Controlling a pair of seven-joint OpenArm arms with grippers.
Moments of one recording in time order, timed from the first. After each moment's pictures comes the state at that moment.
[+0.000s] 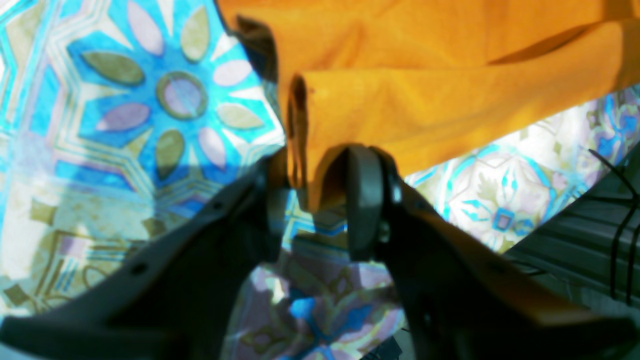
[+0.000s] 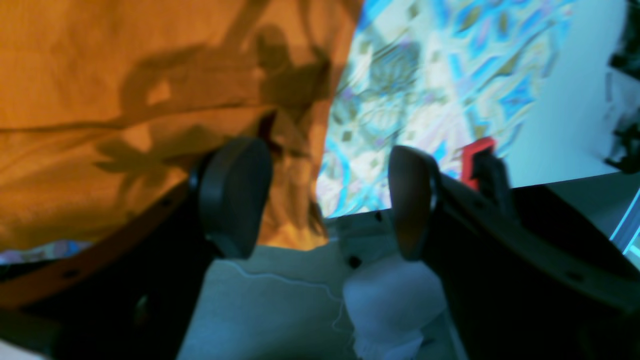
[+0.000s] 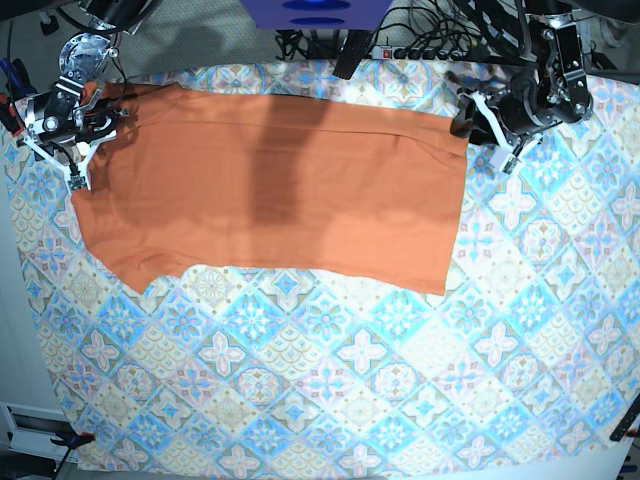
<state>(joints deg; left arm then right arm) 20.2 -15.7 -20.1 80.6 -21.2 -44.5 46.4 -13.0 5.3 36.9 99.1 -15.7 40.3 -61.3</state>
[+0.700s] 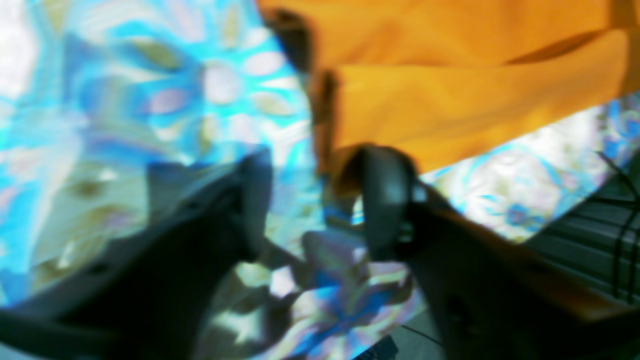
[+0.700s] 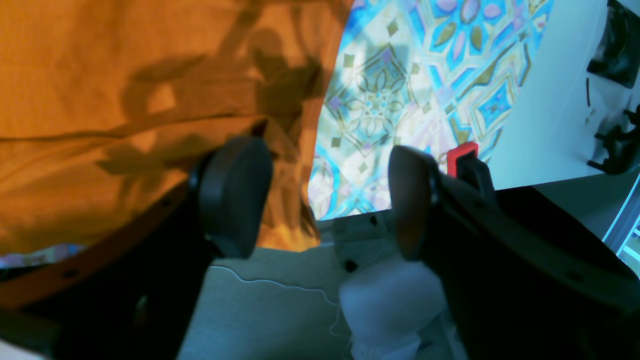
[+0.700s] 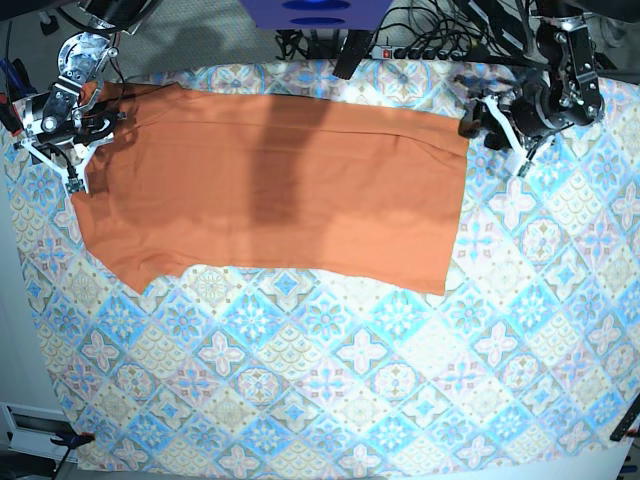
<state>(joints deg) 20.1 -18.4 -20.4 80.3 -25.6 -43.5 47.7 -13.0 5.3 36.9 100.3 -15.7 40.3 -61.3</state>
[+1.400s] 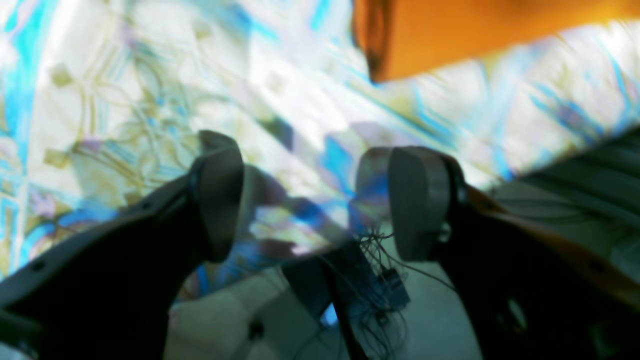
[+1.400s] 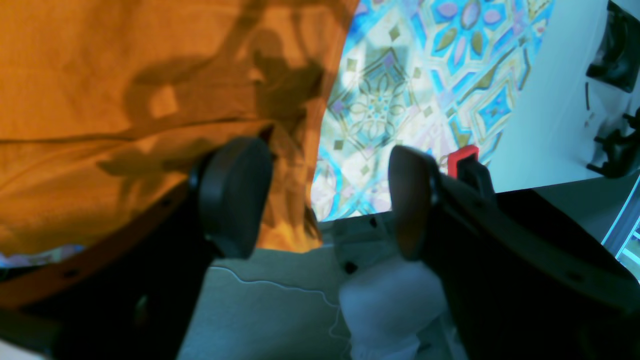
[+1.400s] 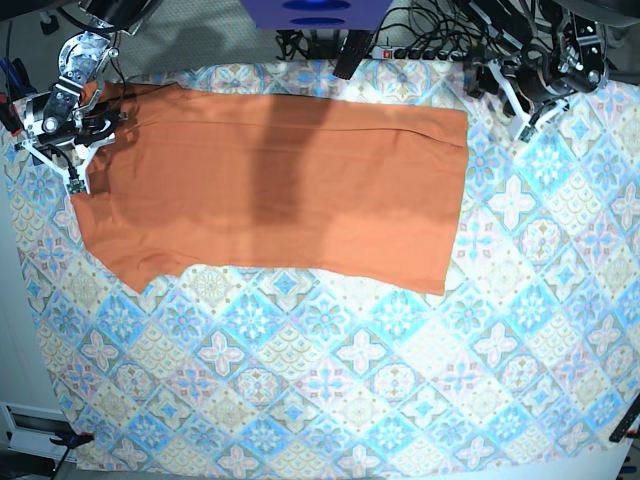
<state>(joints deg) 32.0 -18.0 -22.8 98.4 -26.7 -40.9 52.9 -12.9 5.3 36.8 100.3 -15.7 40.3 -61.3</state>
